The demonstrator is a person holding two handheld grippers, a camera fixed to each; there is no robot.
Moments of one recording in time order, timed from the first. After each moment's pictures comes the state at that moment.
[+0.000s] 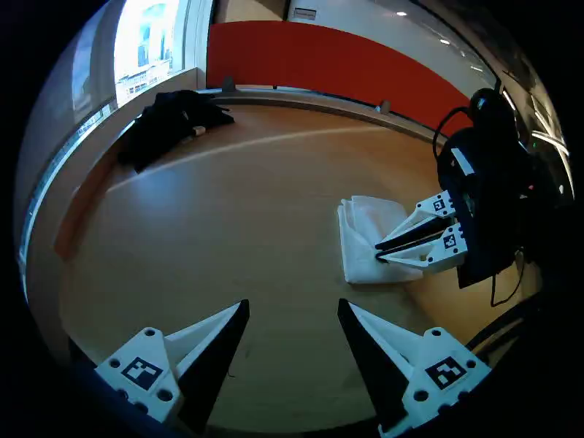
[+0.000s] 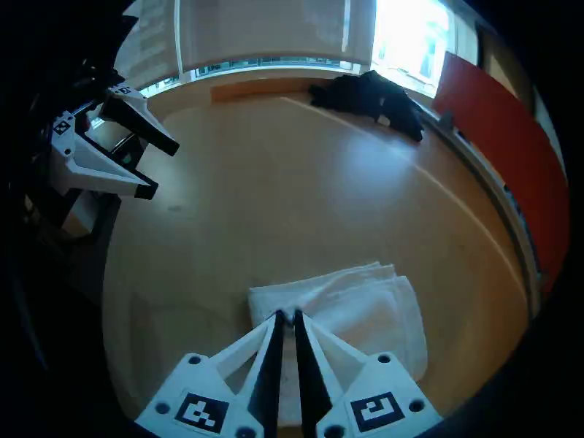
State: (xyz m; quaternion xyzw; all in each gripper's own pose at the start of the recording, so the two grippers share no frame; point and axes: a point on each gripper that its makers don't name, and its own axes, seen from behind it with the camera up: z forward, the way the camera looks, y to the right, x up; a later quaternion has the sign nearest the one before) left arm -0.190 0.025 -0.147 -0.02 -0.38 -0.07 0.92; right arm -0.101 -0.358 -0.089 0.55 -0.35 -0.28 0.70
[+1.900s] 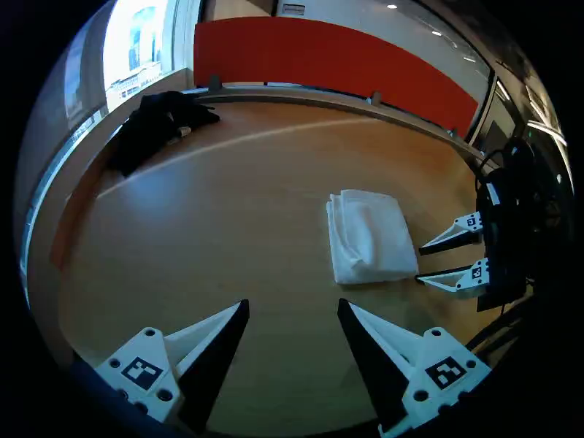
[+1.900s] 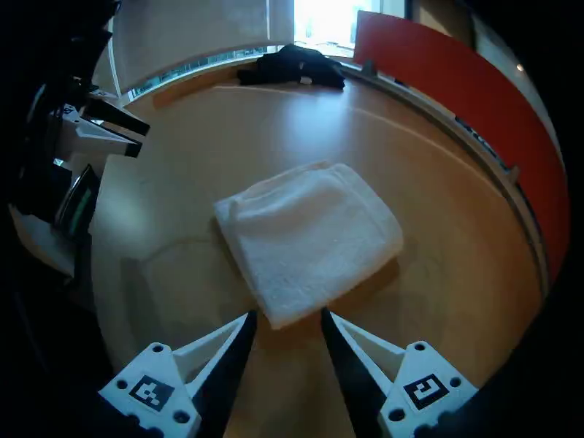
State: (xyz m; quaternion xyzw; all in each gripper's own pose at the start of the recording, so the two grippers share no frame) left arm -0.197 0.043 -0.137 -0.04 -0.39 -0.05 0.92; right arm -0.122 -0.245 -0.119 0.42 -0.42 -0.22 0.77
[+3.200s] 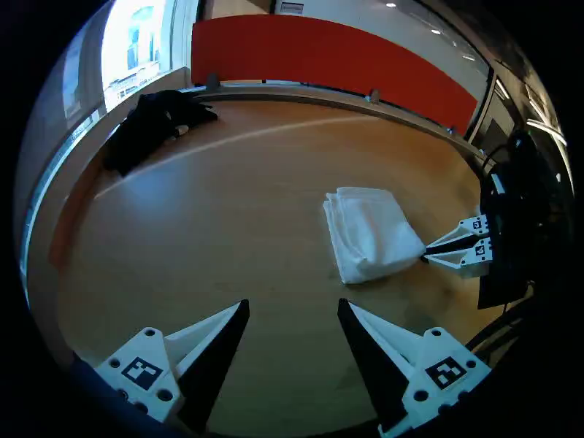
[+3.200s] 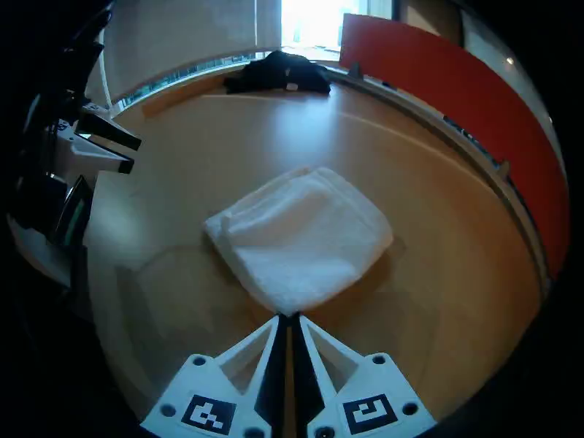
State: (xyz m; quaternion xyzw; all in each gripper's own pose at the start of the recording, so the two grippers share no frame) left arm -0.199 0.046 -0.134 -0.04 -0.39 -0.05 0.92; right arm -0.106 -0.245 -0.105 0.40 -0.40 -0.21 0.79
